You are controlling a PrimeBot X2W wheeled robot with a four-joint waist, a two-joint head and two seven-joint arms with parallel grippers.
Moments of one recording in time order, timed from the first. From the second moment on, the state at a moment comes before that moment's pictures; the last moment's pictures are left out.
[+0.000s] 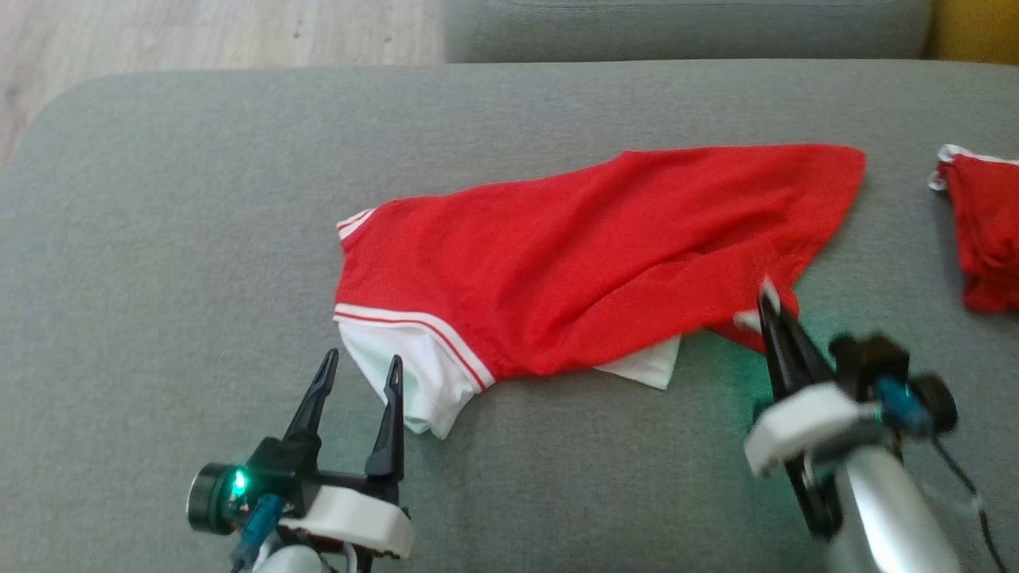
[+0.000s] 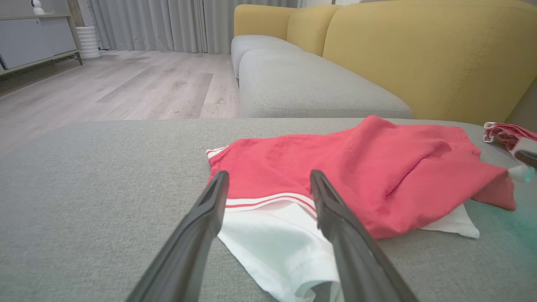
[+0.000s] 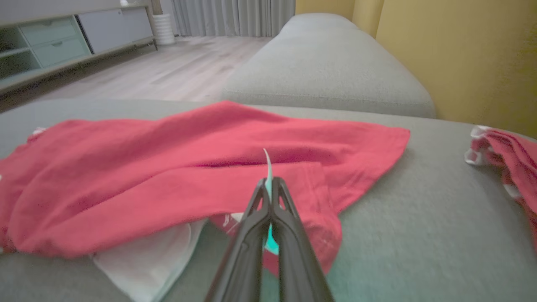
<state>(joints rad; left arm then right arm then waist) -0.16 0.36 -0.72 0.10 -0.59 0.36 -0.22 -0.24 -0.05 0.05 0.49 0.01 0.13 -0.17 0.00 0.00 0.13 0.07</state>
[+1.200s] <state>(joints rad) -0.09 0.38 -0.68 0.11 -0.64 0.38 -0.23 0.10 -0.04 -0.01 0.08 0.03 0.13 -0.10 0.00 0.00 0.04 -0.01</state>
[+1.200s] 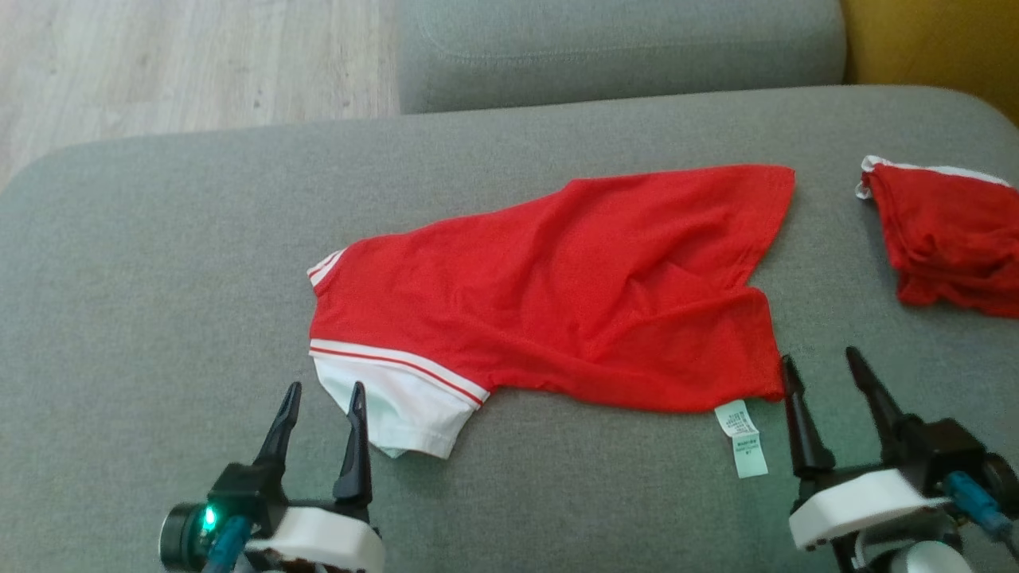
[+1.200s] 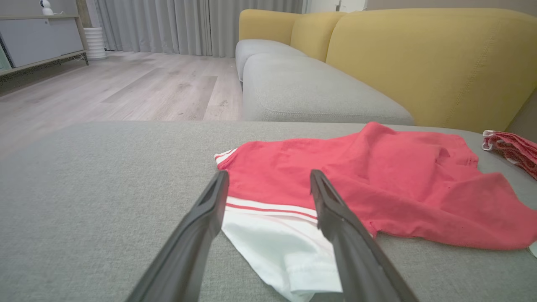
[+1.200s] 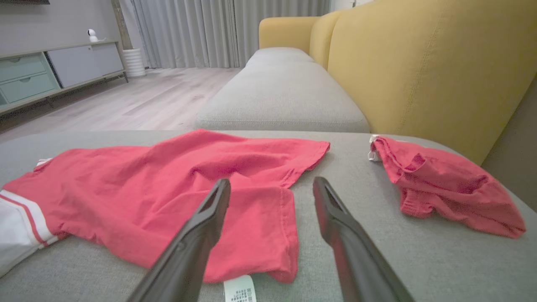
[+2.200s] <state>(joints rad) -0.24 0.27 -0.75 0.51 -0.74 0.25 -0.06 0.04 -0.04 -0.01 -0.03 0.05 0.13 -0.07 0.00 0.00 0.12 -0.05</state>
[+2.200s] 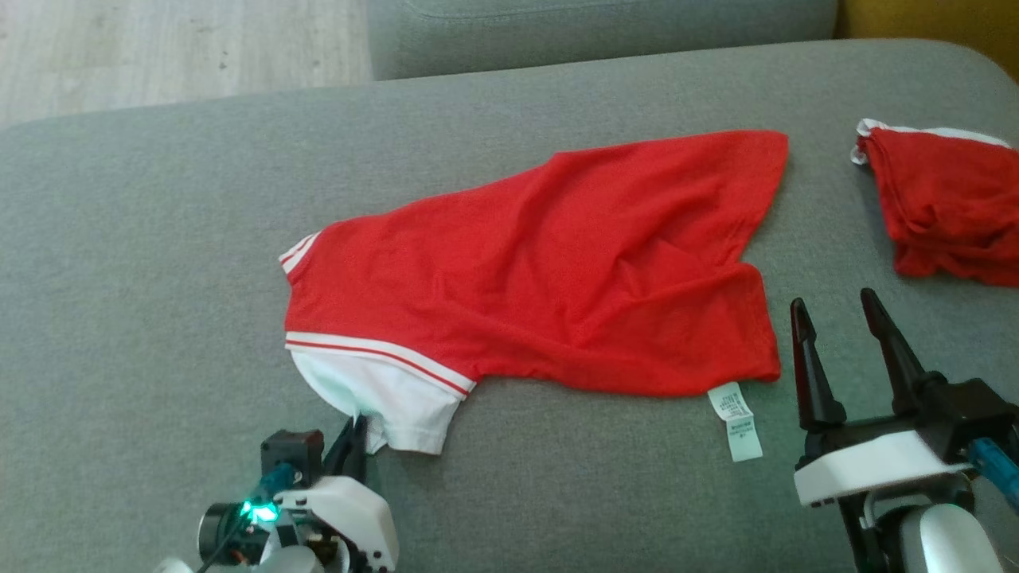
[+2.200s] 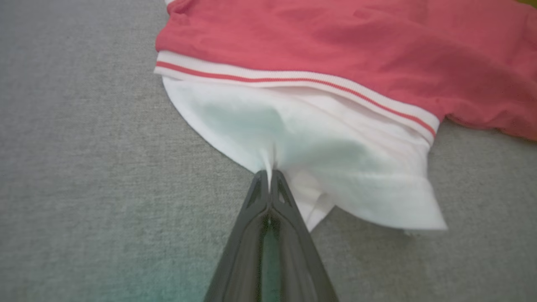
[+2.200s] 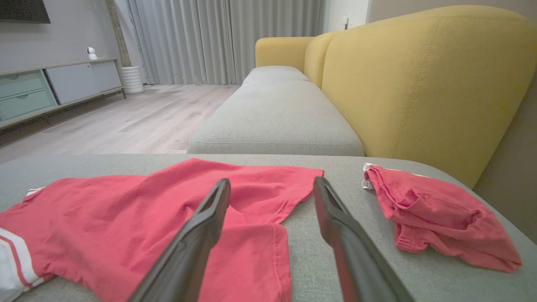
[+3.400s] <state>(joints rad) -0.08 0.35 -0.68 0.18 -0.69 0.36 -0.24 0.10 -0.04 -0.04 0.06 0.09 0.13 -0.09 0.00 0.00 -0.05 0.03</state>
